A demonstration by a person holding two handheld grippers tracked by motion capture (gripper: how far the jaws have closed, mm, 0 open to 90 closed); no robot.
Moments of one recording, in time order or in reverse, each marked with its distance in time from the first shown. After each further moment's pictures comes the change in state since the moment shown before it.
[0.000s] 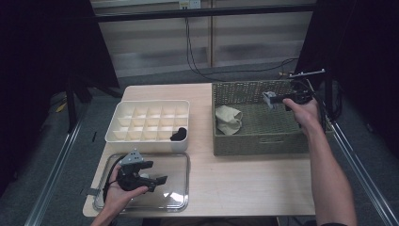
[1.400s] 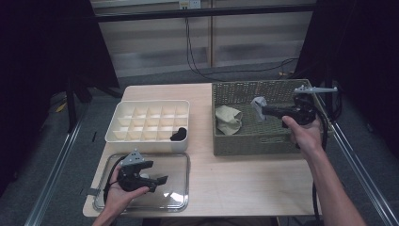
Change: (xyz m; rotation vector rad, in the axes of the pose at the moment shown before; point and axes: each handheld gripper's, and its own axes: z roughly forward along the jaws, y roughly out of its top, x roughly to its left) left arm -0.003 0.000 0.002 -0.004 0.022 0.007; right arm 0.086 -0.046 -0.058 -0.212 0.218 -0.116
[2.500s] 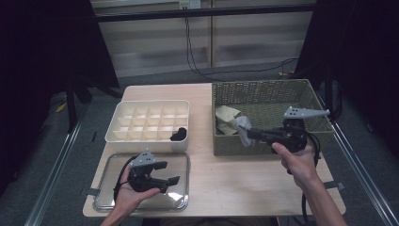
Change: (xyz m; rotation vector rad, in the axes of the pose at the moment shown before) left arm -0.032 0.021 0.011 -0.028 -0.078 0.053; right arm 0.080 -0.034 -0.010 0.006 0.149 -0.073
